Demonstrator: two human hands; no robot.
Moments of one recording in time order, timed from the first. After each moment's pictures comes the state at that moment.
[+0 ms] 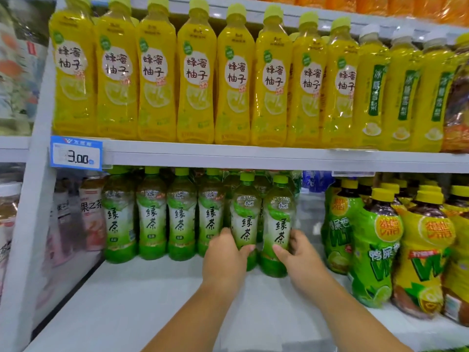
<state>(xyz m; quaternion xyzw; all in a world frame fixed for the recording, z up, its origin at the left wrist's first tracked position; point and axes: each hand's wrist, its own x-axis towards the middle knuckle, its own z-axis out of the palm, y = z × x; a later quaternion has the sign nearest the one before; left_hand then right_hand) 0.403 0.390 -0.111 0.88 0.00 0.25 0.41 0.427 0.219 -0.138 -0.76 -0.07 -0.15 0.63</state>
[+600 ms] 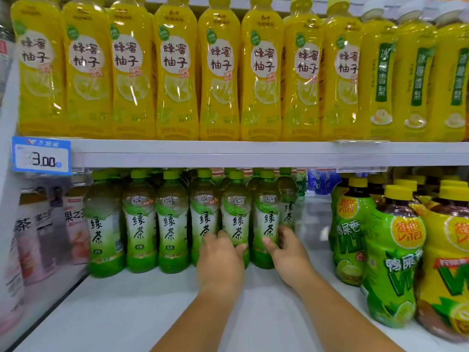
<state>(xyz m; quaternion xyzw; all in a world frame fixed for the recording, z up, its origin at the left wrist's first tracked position) 0.438 0.383 -0.124 0.91 0.05 0.30 0.28 0.484 0.236 -0.138 -0.78 -0.04 -0.18 0.60</state>
